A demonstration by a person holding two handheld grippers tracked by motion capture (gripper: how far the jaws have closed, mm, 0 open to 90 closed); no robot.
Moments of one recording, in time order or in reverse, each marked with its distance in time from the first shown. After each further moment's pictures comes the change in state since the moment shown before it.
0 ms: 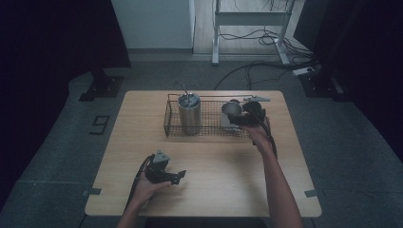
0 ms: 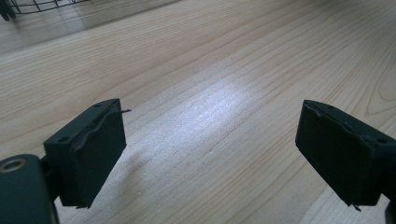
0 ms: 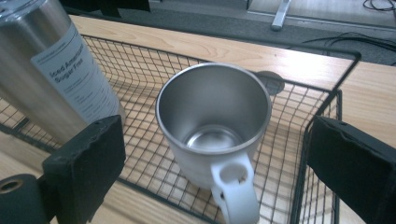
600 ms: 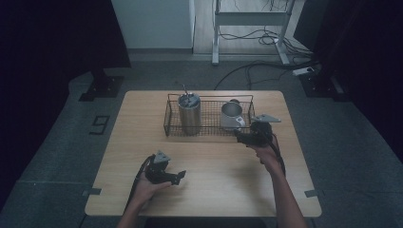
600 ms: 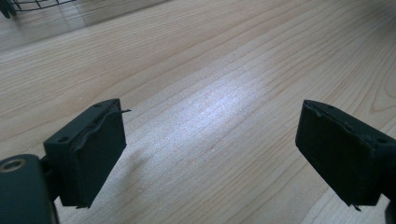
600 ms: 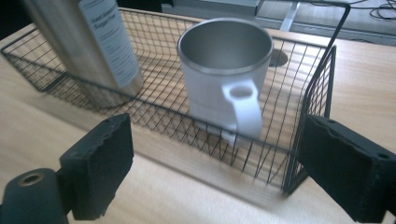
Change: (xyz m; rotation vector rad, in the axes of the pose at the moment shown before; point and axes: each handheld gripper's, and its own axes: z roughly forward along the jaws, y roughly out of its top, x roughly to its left) left arm 0.000 -0.001 0.001 0.009 0.014 0.002; right arm 0.002 -0.055 -0.045 -0.046 0.042 -0.030
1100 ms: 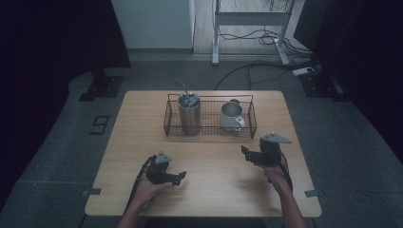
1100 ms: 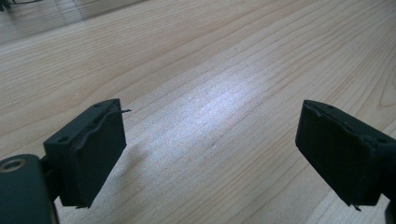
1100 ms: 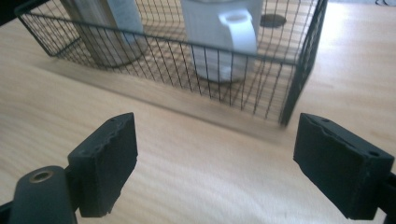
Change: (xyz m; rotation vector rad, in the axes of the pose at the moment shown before) left arm -0.001 -0.002 0.004 0.017 0.007 0.008; right arm -0.006 -0.058 -0.030 -0.001 0.015 0.025
